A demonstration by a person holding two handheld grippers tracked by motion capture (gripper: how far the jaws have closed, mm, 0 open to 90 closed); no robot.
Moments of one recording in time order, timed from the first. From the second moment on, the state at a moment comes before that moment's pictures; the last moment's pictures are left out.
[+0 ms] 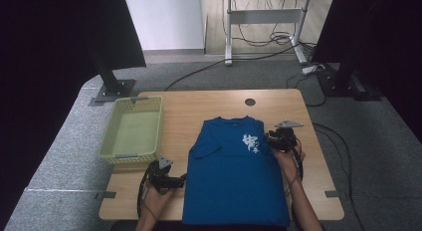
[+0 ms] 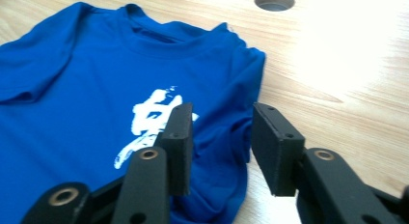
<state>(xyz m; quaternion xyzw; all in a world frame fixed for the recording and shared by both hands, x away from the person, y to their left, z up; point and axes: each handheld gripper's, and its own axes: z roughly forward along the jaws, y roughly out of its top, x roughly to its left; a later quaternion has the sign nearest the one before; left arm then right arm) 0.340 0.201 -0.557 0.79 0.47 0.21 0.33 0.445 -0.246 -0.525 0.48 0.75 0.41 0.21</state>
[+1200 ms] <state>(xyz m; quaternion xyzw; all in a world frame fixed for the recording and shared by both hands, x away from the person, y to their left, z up) 0.340 0.201 -0.557 0.79 0.47 0.21 0.33 0.443 -0.197 -0.527 0.41 0.78 0.44 0.18</state>
